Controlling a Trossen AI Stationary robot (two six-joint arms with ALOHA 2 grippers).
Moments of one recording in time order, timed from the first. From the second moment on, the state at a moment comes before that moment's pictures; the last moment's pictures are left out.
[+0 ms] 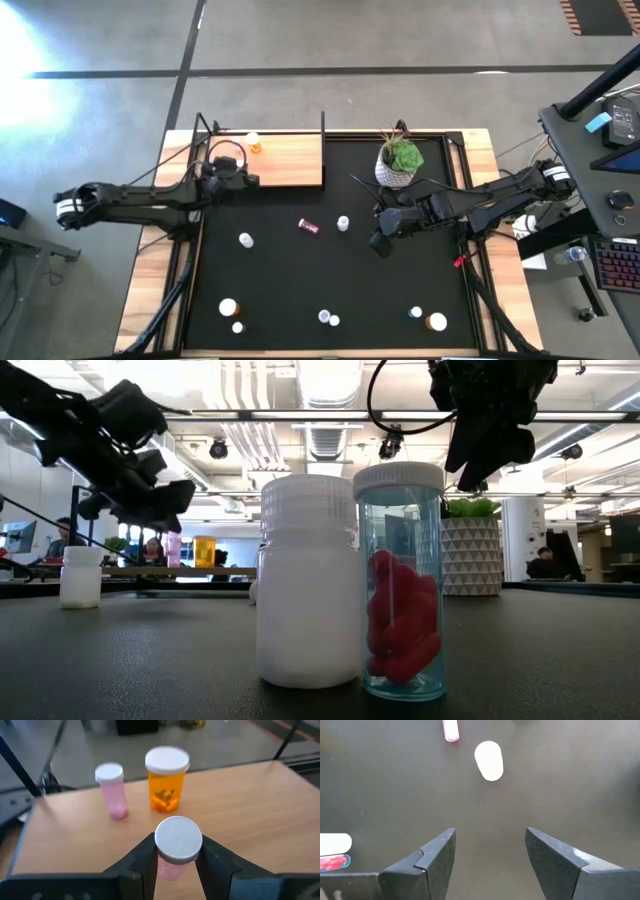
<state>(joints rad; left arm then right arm) 0.33 0.91 0.32 -0.09 -0.81 -0.63 0.21 1.34 1.01 -0.72 0.20 0.80</state>
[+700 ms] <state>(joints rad) 0.56 1.01 0.38 -0.10 -0.71 -0.61 0.21 1.34 1.01 -0.72 0.20 0.80</state>
